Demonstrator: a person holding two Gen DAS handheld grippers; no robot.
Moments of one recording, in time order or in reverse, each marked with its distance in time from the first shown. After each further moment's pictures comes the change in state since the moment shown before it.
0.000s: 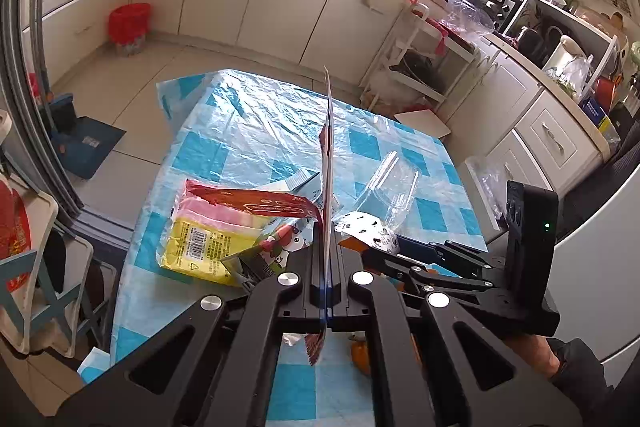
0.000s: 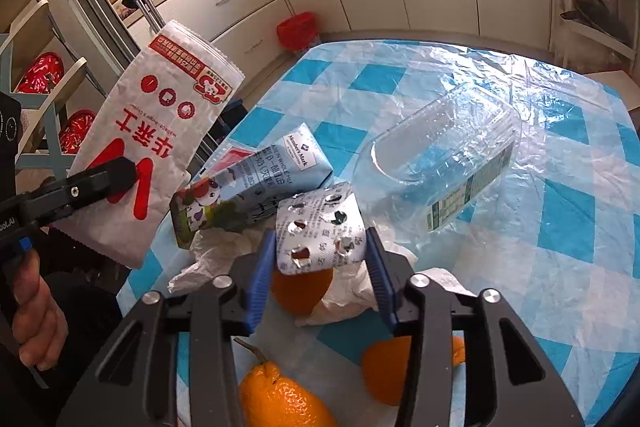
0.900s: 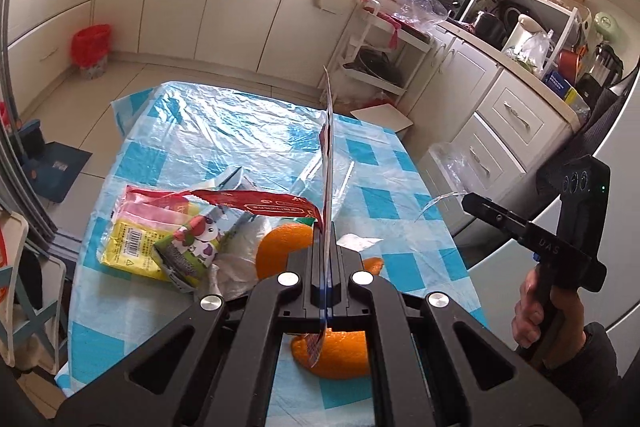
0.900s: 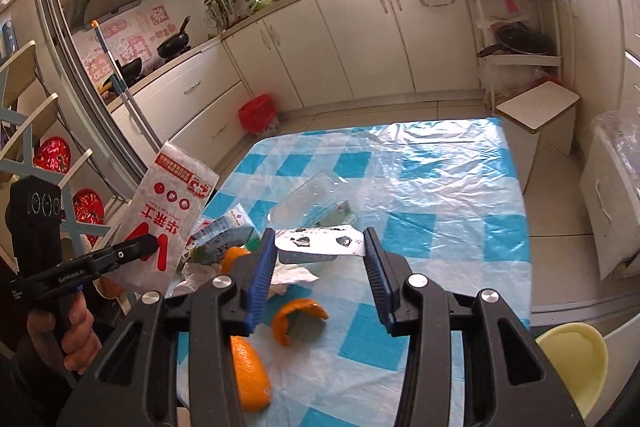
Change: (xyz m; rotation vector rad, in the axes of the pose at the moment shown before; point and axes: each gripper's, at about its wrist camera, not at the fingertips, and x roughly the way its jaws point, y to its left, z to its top) left arm -0.004 -0.055 -0.021 0.111 -0.027 -0.111; right arm -0.132 -0.065 -0.026 0.132 -0.291 -0.108
